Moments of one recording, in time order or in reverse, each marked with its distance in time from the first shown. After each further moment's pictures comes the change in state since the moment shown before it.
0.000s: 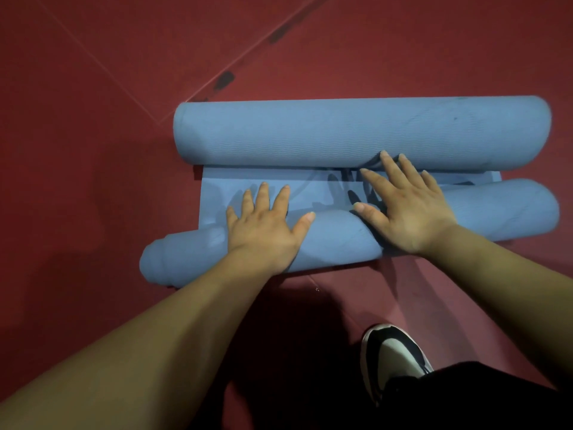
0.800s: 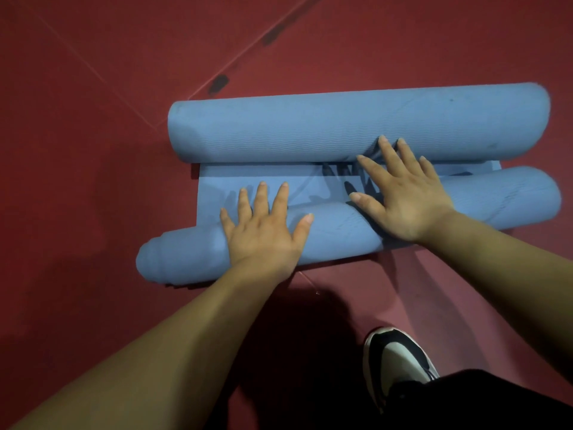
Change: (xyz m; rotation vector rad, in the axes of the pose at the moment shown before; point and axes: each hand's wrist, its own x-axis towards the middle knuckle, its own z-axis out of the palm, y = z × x) left_hand -0.005 0.007 0.009 0.030 0.137 -0.034; right_hand 0.020 0.004 -0.003 -0.020 0.033 -0.017
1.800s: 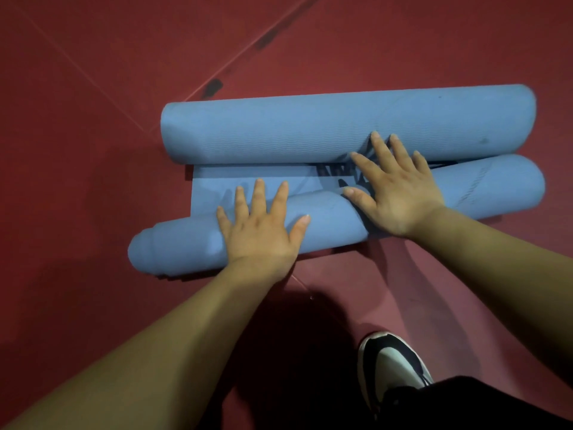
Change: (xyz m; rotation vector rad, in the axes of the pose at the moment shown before) left_hand 0.010 0.005 -0.001 0.022 0.015 0.032; right_hand 0.013 0.003 0.000 -0.033 0.070 0.010
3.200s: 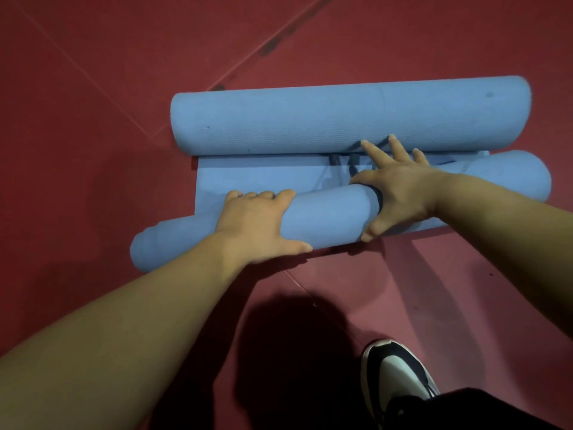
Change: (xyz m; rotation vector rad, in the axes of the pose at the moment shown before) left_hand 0.039 -0.025 -0.030 0.170 -0.073 0.378; right_hand 0.032 0.010 -0.036 -0.064 -0.462 -0.134
